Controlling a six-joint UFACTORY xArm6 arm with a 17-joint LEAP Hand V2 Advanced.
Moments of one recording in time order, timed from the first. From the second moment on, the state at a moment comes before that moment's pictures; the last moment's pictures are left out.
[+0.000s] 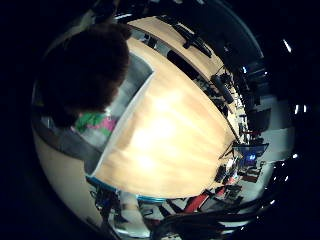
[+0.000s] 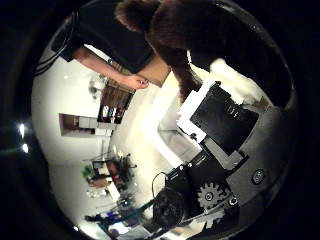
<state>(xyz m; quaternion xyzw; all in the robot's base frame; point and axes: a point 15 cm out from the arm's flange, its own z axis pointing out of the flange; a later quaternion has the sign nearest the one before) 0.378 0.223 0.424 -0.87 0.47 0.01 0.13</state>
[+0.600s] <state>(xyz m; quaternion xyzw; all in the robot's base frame) 0.396 0.214 0.405 -0.88 0.46 0.01 0.12</state>
